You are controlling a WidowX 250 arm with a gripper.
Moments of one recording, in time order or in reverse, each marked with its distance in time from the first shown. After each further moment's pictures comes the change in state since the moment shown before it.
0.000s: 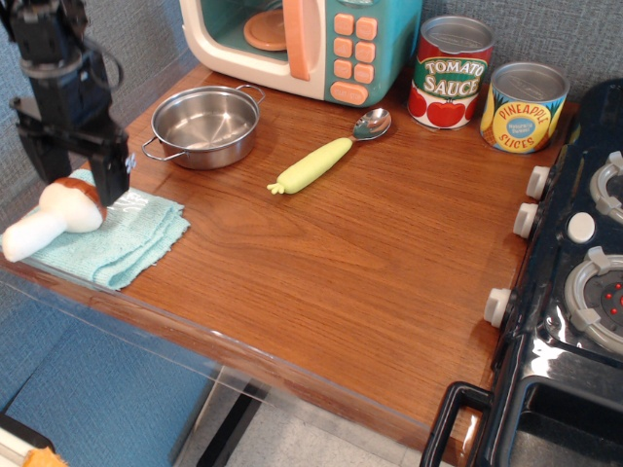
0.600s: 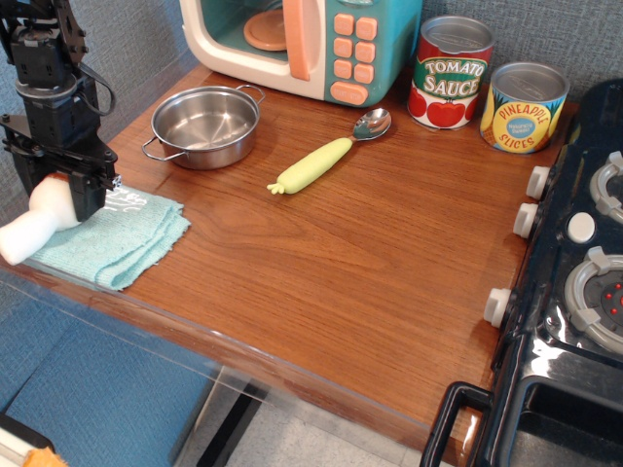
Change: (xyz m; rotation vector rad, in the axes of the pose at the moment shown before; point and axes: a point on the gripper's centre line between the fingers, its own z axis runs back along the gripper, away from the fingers) arm -0.004 0.011 -0.017 0.025 0.059 0.019
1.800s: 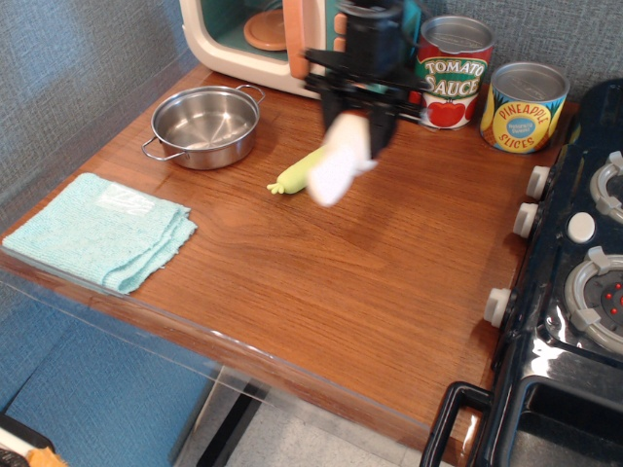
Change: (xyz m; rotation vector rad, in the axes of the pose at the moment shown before) arm 0.114 -0.222 0.070 -0.114 -0.038 -0.177
